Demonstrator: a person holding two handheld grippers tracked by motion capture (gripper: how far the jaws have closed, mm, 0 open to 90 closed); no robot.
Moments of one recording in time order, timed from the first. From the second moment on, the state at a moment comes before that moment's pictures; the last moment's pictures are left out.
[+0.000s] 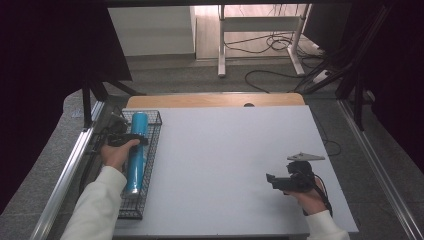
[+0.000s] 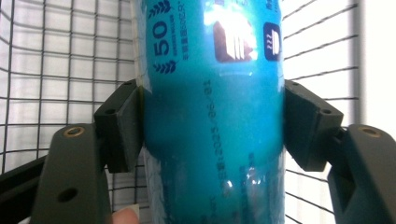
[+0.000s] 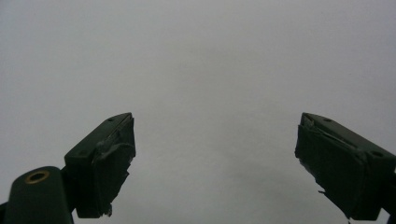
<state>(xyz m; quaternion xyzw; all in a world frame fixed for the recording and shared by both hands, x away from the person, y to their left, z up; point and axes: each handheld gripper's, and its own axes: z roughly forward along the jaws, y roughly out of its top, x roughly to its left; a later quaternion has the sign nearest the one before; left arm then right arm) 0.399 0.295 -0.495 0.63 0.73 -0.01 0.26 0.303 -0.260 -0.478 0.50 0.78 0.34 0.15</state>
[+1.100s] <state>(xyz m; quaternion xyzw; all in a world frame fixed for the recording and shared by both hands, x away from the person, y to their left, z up) 0.242 0.221 -0.425 0.79 0.50 0.11 0.34 0.294 -0.260 -0.479 0.46 0.80 0.36 0.15</state>
